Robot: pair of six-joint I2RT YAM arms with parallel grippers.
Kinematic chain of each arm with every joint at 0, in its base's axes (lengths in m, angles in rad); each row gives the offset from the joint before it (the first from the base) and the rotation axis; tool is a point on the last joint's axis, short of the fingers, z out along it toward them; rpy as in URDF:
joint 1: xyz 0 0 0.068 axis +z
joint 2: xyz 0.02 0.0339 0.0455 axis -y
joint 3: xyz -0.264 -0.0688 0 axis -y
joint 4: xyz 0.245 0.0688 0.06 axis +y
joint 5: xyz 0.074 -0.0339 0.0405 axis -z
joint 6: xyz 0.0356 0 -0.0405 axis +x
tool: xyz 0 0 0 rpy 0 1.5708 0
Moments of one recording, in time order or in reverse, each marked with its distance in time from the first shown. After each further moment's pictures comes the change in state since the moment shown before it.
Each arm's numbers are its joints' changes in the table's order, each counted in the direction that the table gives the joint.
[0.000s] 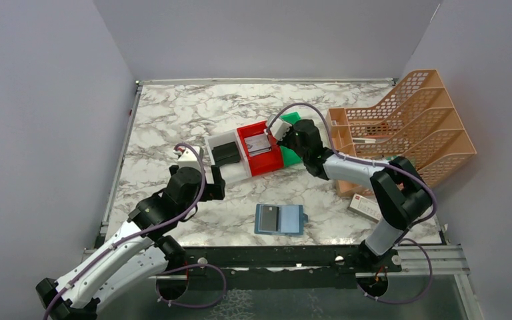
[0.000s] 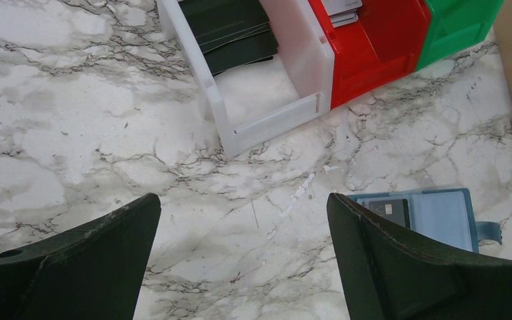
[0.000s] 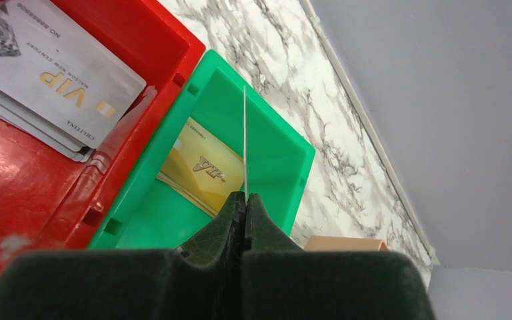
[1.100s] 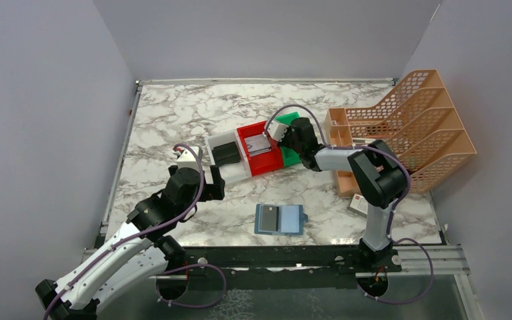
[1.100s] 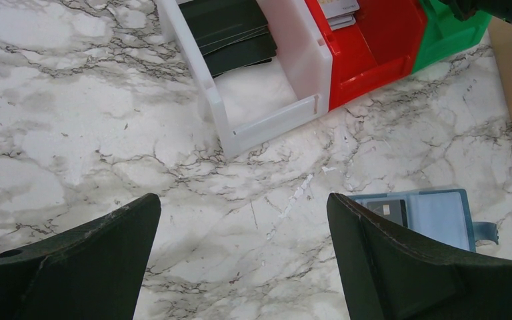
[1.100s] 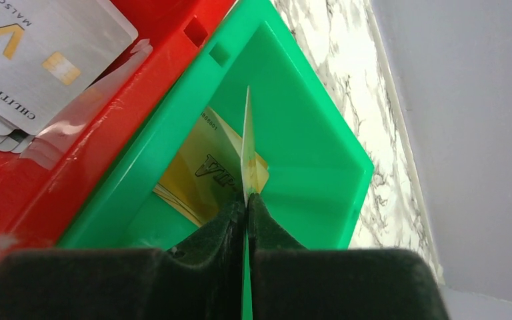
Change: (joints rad) left arm 0.000 0.020 -0.002 0.000 0.000 0.000; right arm -0.082 -0.254 0.099 -0.041 -0.078 -0.113
